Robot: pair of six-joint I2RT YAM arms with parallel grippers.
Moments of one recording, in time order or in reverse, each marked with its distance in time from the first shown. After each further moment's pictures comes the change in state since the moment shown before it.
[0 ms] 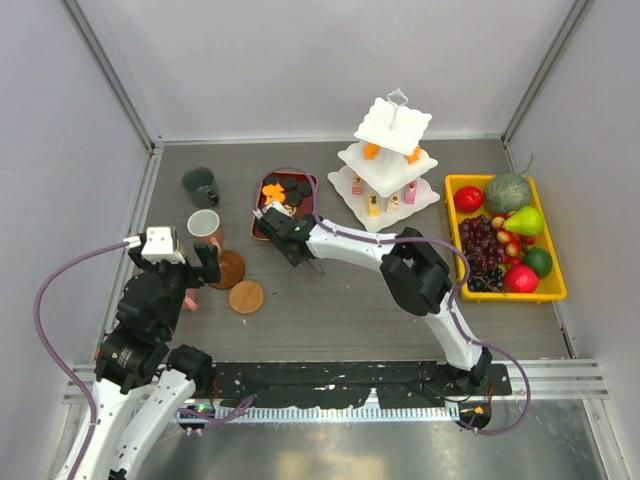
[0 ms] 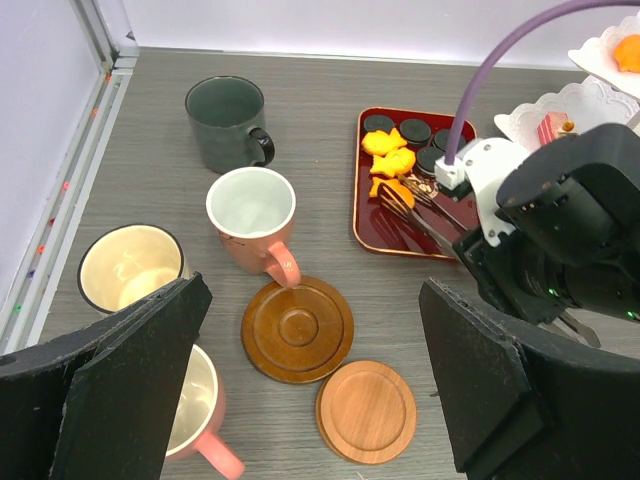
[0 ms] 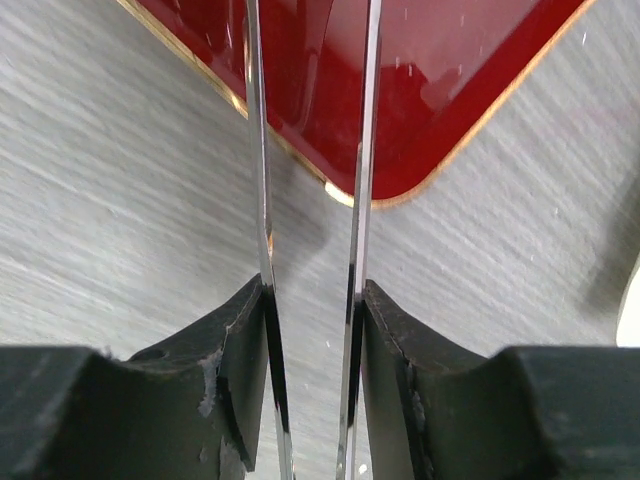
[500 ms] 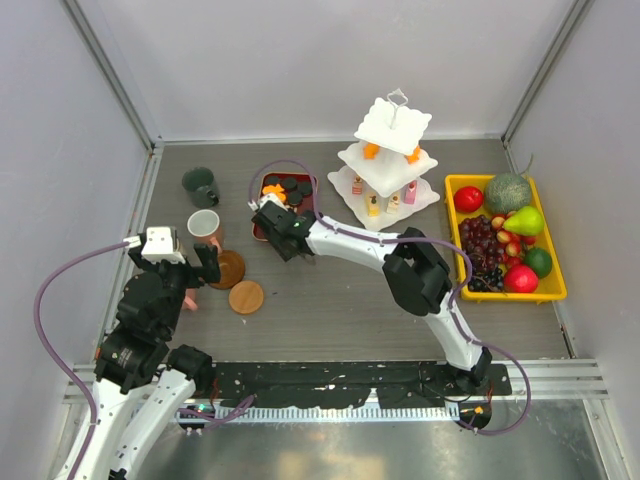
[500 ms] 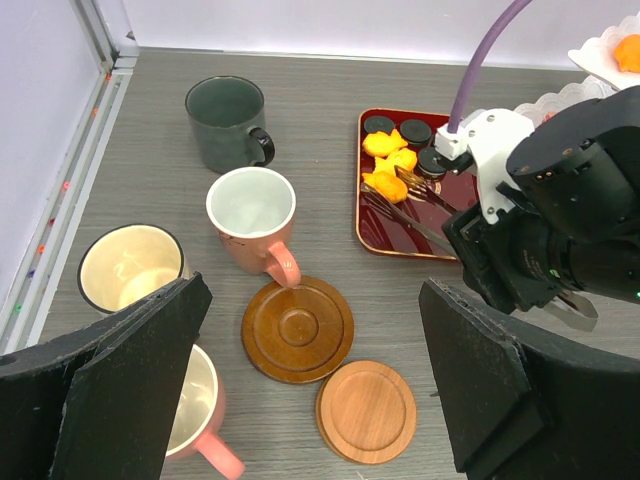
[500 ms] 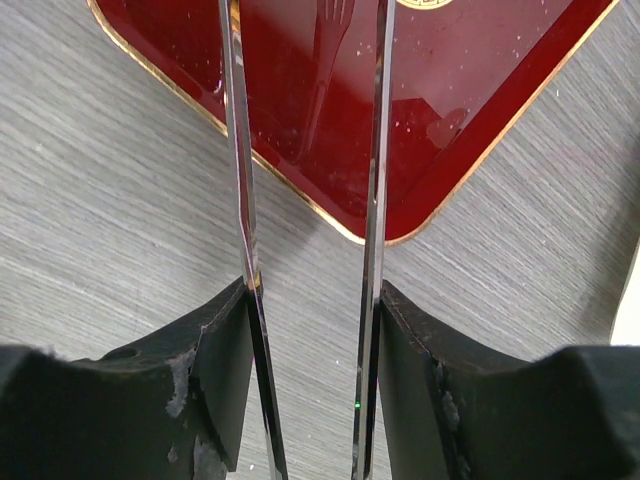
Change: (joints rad) left arm 0.000 0.000 0.000 0.000 0.000 0.000; right arm 0.000 -0.030 -0.001 0.029 -0.018 0.002
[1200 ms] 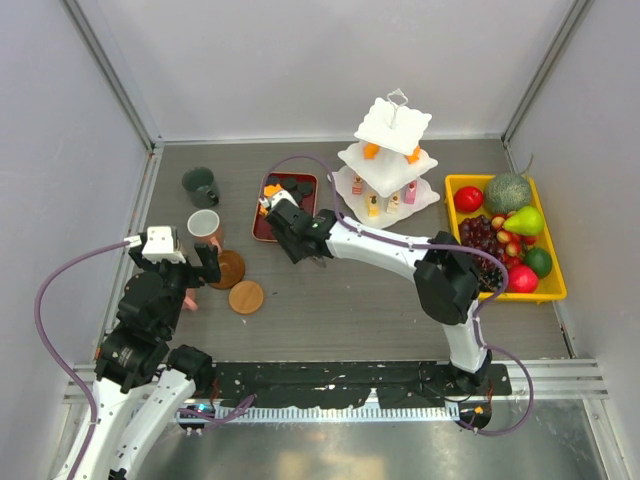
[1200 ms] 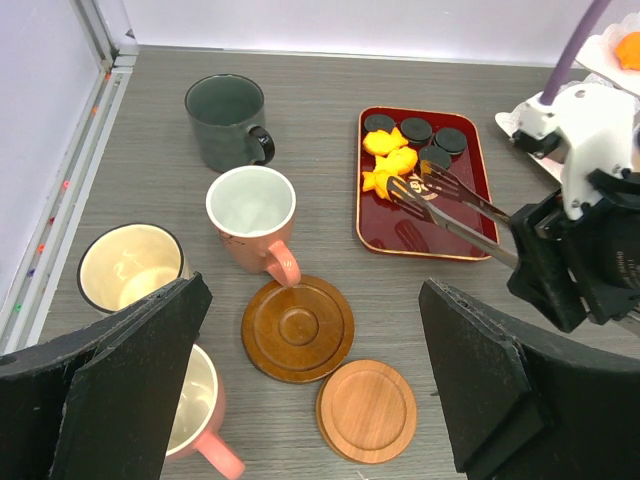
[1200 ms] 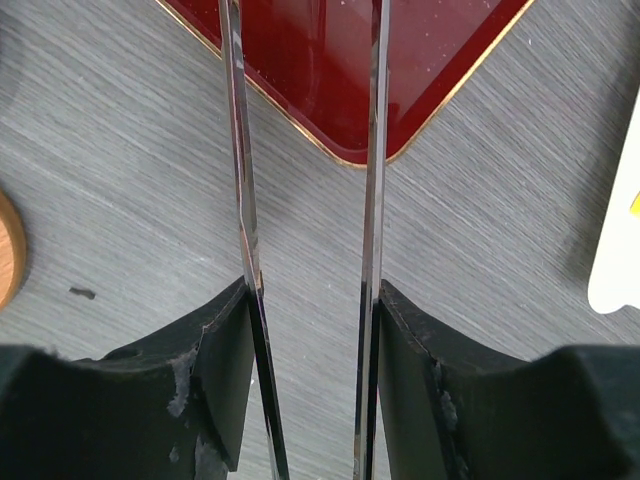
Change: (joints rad) left arm 0.000 0.005 0.000 0.000 0.000 0.000; right arm -0.002 -0.208 -0.162 0.005 -0.047 0.035
